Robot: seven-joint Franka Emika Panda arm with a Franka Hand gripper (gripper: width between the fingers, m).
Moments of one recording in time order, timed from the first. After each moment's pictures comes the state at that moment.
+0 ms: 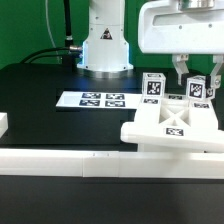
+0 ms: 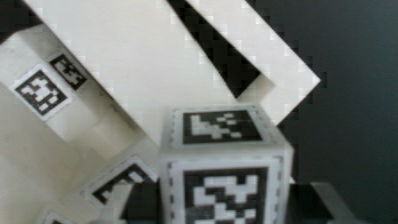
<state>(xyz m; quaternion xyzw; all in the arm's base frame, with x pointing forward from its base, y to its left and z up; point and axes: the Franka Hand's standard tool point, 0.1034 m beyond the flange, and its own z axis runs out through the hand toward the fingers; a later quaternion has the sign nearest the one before) 0.630 0.100 0.119 -0.87 0.48 -0.05 0.06</state>
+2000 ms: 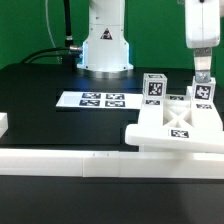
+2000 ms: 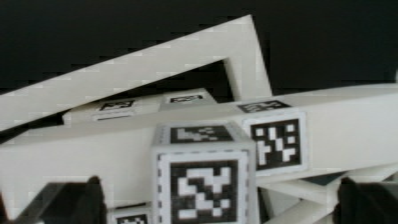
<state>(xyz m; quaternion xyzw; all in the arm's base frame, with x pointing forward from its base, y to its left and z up) 0.631 0.105 0.129 -0.60 0.80 -0.01 0.10</state>
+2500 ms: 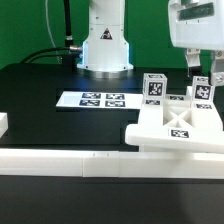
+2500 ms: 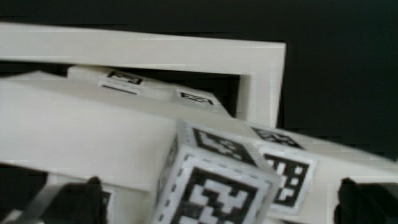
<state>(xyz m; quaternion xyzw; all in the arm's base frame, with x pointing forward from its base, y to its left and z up) 0.631 0.109 0.126 -0.77 0.64 -0.01 0.08</state>
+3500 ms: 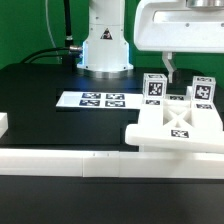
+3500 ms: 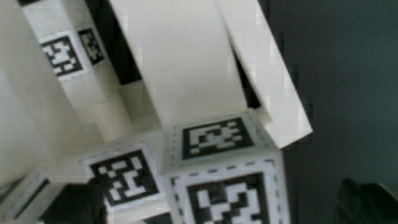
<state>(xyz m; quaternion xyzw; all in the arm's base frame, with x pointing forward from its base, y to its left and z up) 0.631 0.105 0.121 -0.98 0.19 -0.04 0.02</state>
